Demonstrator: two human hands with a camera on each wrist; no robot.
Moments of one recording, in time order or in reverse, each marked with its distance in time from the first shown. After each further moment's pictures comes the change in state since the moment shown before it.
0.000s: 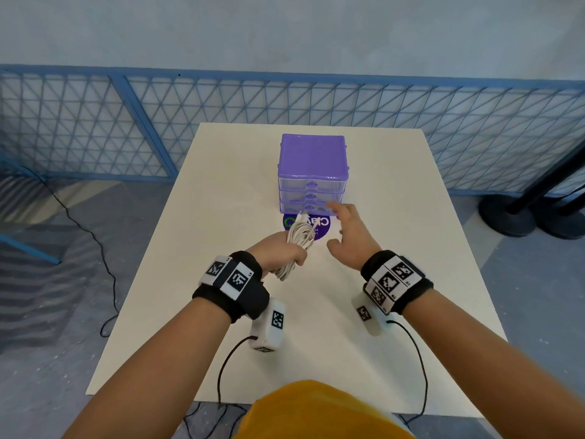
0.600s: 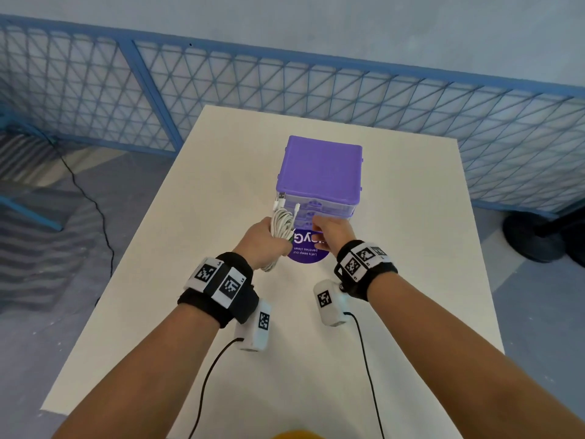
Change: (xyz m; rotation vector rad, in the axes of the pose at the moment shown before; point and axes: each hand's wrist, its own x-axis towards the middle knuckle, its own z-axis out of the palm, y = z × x) left_hand 0.075 0.022 -0.029 -0.097 0.304 -0.043; right_hand 0.130 0.042 0.026 0.598 -0.021 0.573
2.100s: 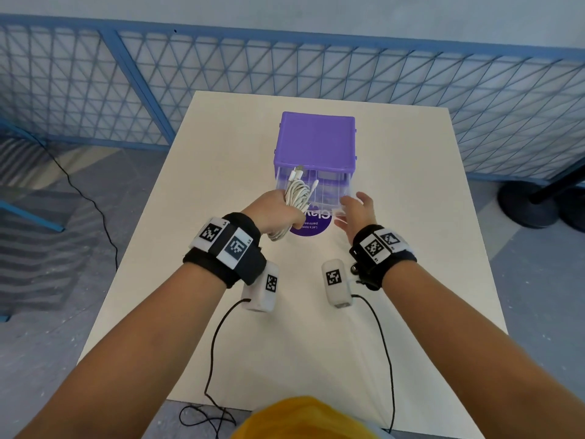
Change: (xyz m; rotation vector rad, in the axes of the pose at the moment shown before) left_hand -0.021 0.020 -0.004 0.210 -0.179 0.082; right_hand -0.038 0.017 -0.025 0.364 0.220 0.047
